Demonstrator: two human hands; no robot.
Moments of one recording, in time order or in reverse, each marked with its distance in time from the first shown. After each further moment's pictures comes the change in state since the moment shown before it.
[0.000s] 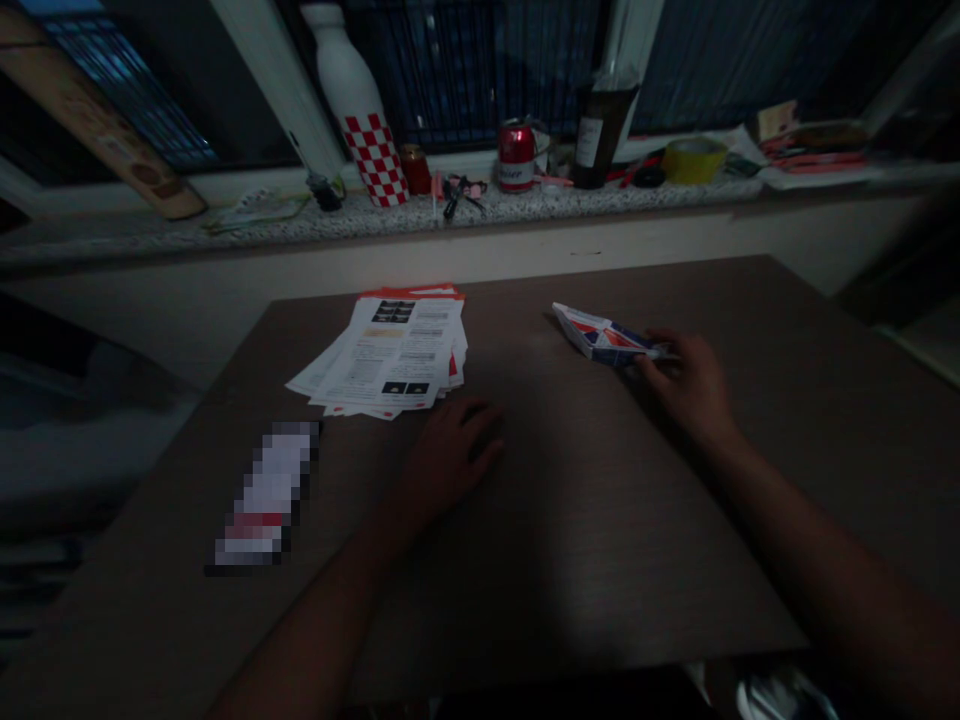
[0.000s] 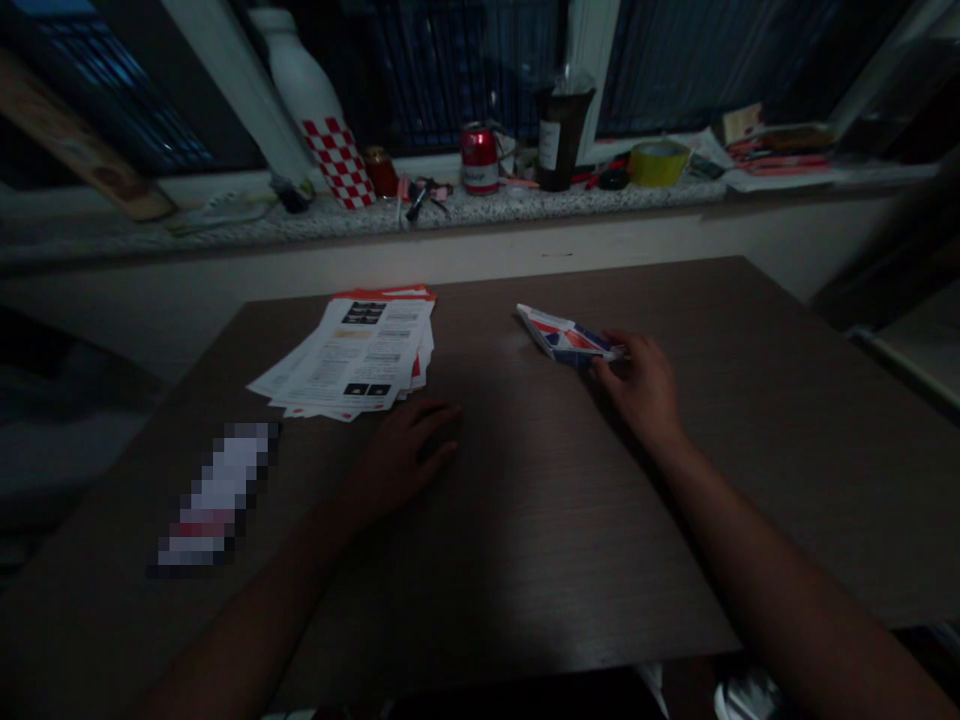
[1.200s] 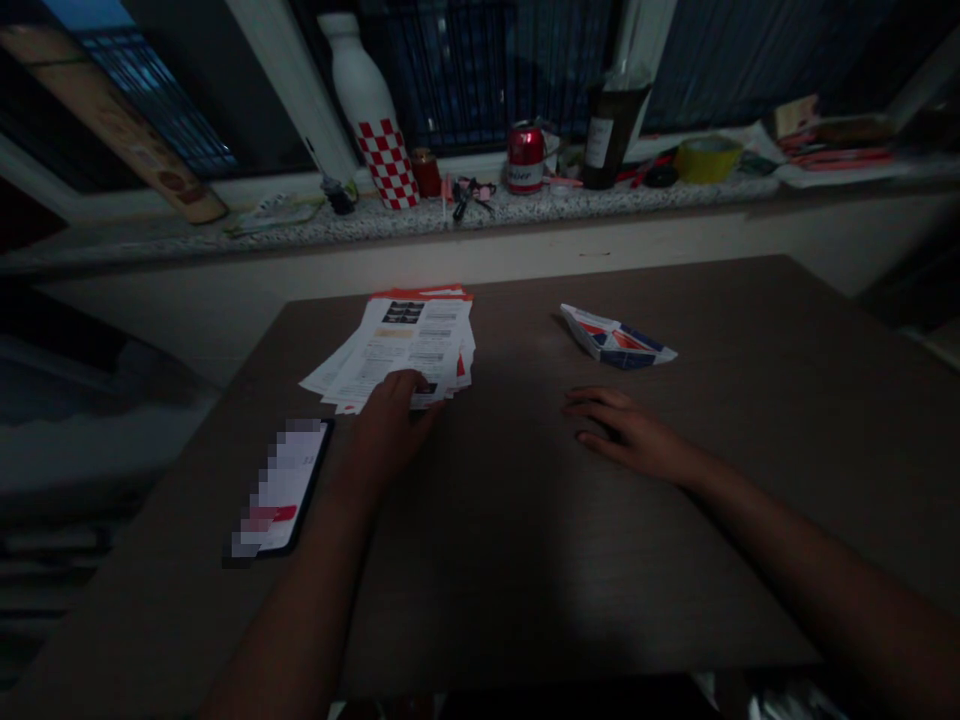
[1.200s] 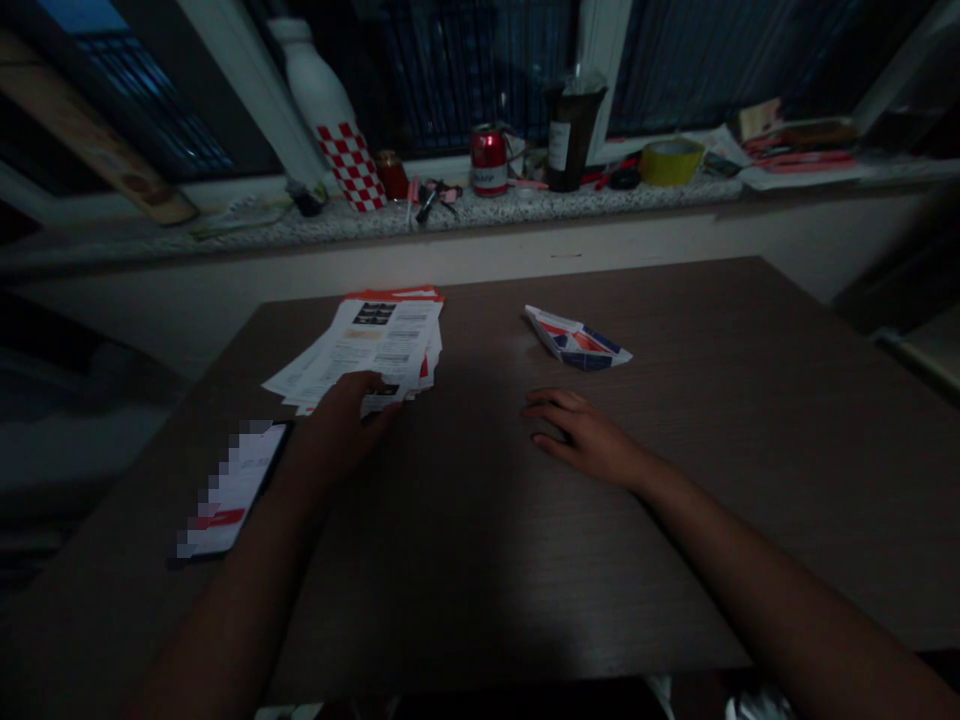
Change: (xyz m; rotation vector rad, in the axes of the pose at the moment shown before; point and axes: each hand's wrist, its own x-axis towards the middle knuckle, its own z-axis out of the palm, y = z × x) left_hand -0.003 -0.055 -0.046 0.124 0.153 -0.354; right_hand -0.036 -0.041 0.026 0.222 -0.694 -0.433
